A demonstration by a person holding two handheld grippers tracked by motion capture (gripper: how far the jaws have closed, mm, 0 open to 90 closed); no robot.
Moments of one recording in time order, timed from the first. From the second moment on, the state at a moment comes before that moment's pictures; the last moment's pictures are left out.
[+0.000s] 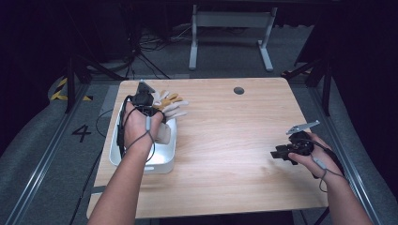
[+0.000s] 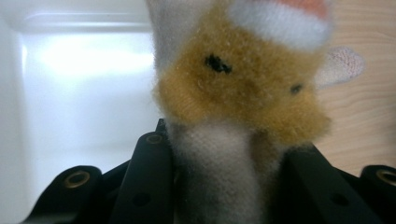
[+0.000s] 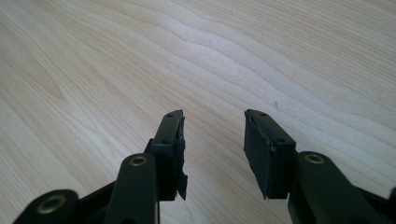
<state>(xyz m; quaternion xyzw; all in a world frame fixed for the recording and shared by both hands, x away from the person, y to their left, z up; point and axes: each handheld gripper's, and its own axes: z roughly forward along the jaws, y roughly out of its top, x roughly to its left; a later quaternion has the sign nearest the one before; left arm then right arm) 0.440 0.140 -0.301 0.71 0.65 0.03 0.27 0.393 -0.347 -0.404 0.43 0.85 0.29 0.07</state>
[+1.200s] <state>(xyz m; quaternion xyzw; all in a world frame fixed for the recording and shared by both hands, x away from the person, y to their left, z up) 0.468 0.187 -0.385 0.62 0.76 -0.01 0.20 0.381 -0.344 -0.393 0.40 0.86 0.30 0.11</state>
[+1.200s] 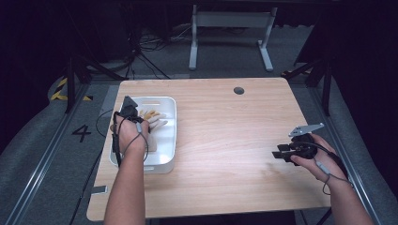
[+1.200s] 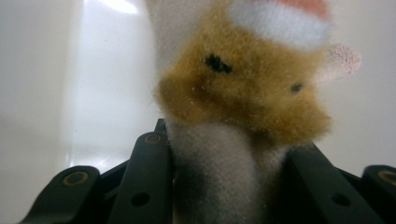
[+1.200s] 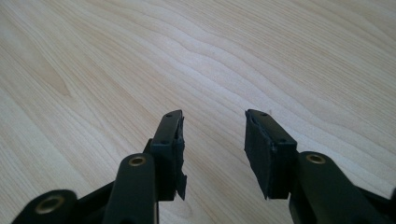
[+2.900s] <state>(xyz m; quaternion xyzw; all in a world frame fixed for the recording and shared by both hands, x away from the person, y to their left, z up) 0.463 0.162 -0.404 0.65 0.75 0.03 0.15 0.389 -0.326 -0.398 0.37 0.87 0.30 0.11</state>
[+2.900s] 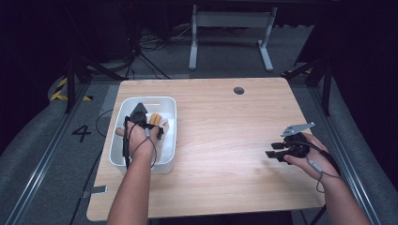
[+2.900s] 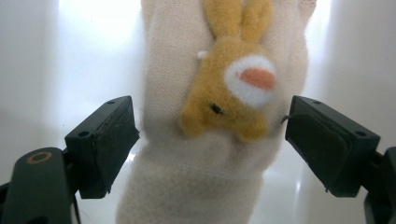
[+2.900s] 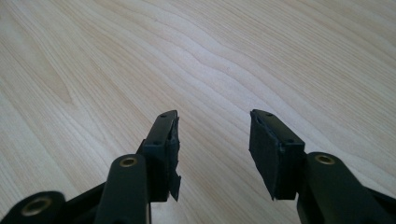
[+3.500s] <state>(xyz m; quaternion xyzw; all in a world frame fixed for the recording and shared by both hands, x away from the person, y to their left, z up) 0.454 0.167 -0.381 0.65 0.73 0.06 0.21 0.406 -0.325 -0.399 0.37 0.87 0.31 0.10</state>
